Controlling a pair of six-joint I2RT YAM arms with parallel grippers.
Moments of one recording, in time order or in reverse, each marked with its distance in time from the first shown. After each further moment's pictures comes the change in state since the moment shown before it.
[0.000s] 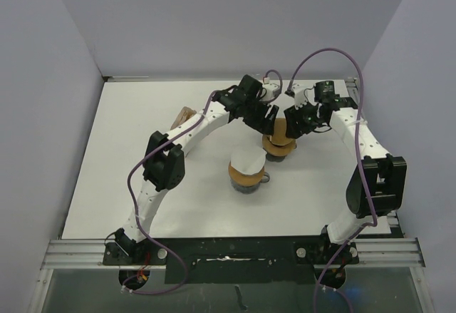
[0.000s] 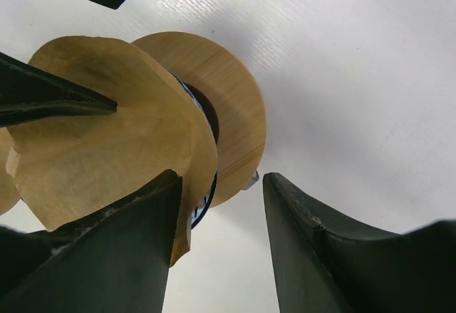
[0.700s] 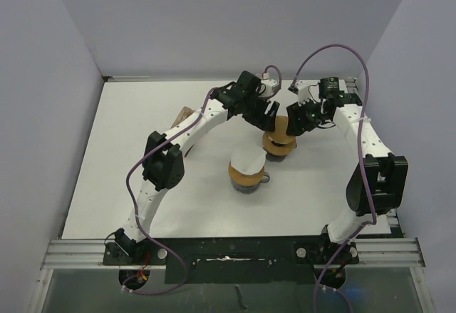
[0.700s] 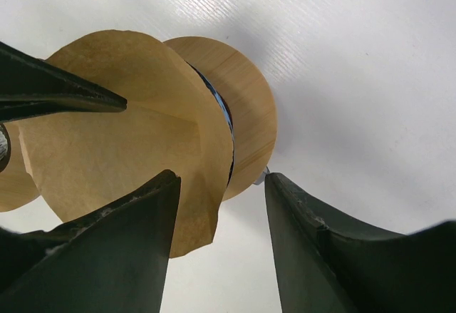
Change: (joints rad) left arm 0.009 0.000 0.044 -0.013 0.011 0.002; right arm -0.031 0.012 0.058 -0.066 -0.079 -0.003
